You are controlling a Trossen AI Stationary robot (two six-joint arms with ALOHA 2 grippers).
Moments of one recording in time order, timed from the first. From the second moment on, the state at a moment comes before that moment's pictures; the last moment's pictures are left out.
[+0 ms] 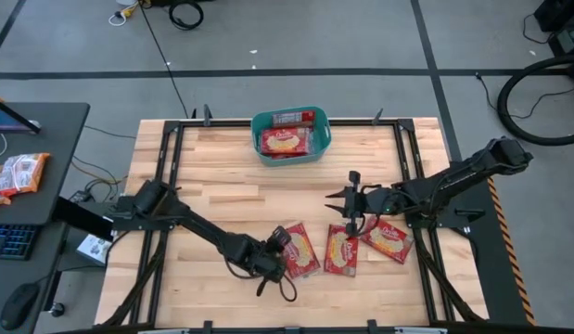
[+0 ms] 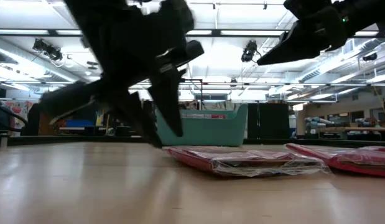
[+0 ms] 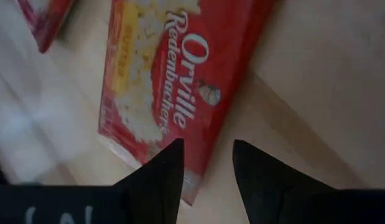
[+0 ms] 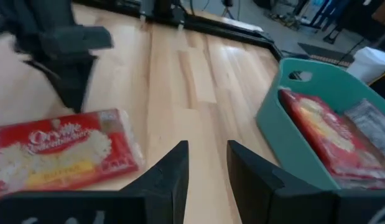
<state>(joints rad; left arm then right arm) -0.48 2.01 1.30 -0.47 -0.50 0.49 0.27 1.09 0.50 0.15 0.48 -0.08</state>
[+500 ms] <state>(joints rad) -0.48 2.09 1.29 -0.32 -0.58 0.52 0.32 1.10 0.49 0.22 0.51 -0.10</state>
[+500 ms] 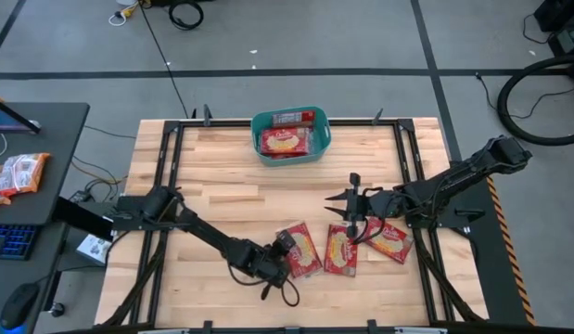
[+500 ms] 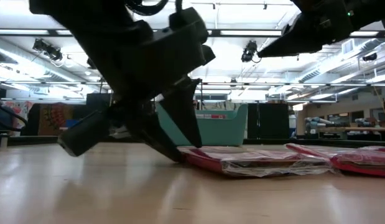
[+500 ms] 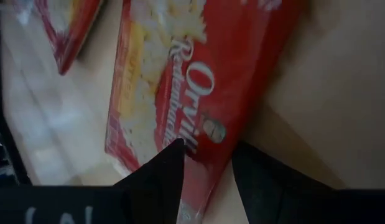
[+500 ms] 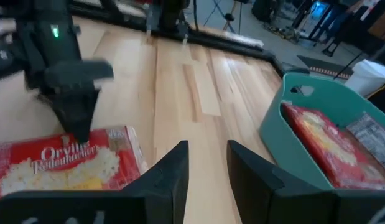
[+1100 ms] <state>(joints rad) -0.46 2.09 1.29 -0.31 -0.52 0.39 0.32 1.10 0.49 0.23 0.50 -0.15</state>
